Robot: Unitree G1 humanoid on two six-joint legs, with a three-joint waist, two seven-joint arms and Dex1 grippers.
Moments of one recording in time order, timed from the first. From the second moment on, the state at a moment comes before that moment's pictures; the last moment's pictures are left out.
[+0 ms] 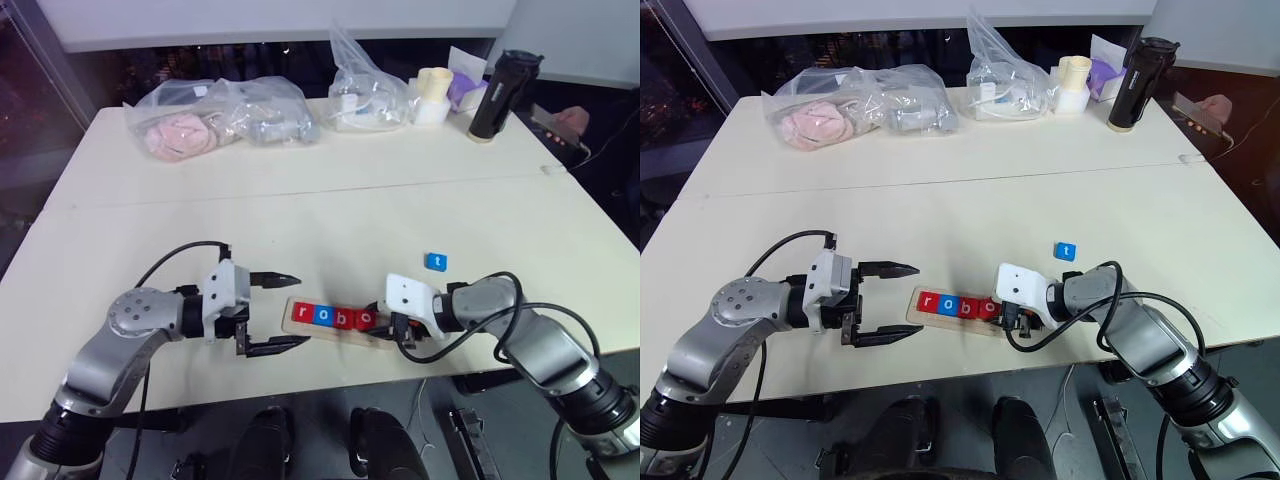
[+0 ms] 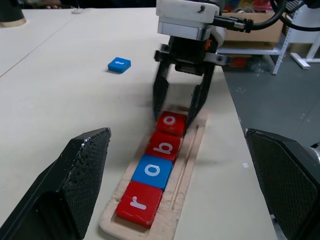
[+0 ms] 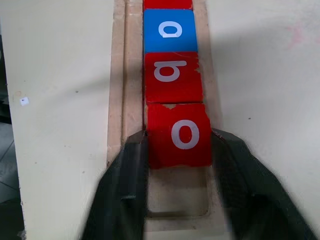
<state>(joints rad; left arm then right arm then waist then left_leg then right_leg) -0.15 0.70 -0.06 -0.41 -0.49 0.30 -1.09 -0.35 -0.80 0.35 -0.41 0.12 0.64 1.00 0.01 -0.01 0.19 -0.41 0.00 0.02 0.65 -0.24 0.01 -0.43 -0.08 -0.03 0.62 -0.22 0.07</state>
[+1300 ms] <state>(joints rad) -0.16 0.68 -0.07 -0.41 -0.49 0.30 -1.09 -0.16 -0.83 0.22 -0.53 0.15 0.67 0.86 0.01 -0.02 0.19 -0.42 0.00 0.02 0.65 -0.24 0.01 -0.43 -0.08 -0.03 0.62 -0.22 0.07</state>
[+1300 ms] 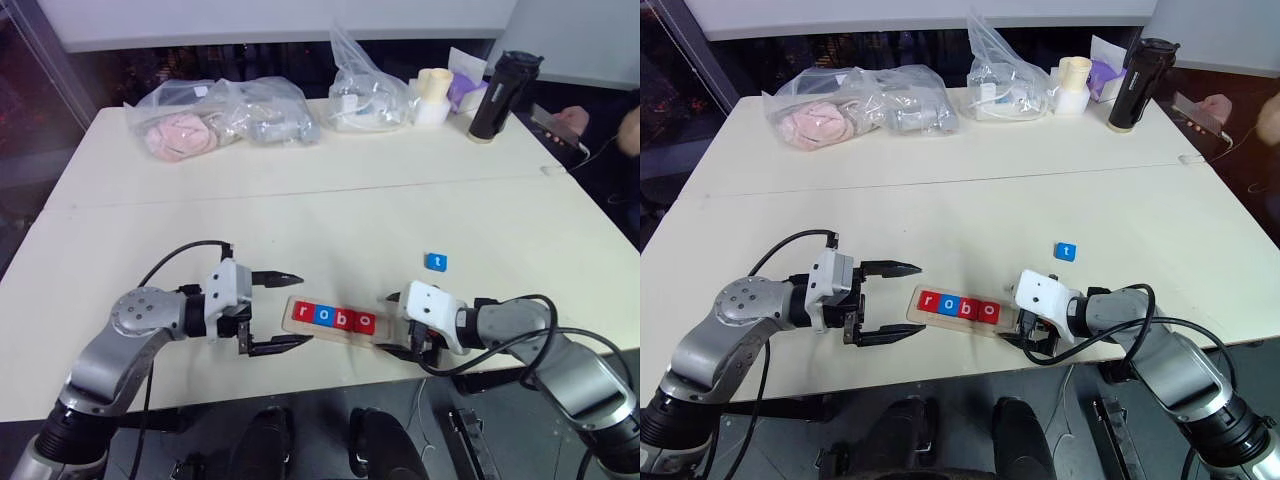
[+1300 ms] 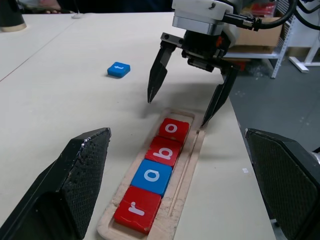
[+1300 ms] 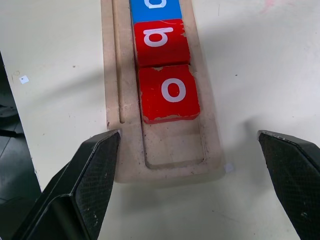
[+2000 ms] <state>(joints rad) -0.16 0.66 -0.10 -0.41 -0.48 0.30 -1.08 -0.35 -0.39 -0.02 -0.36 0.01 1.13 0.14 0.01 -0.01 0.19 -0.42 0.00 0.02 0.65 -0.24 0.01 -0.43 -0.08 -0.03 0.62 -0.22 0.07</state>
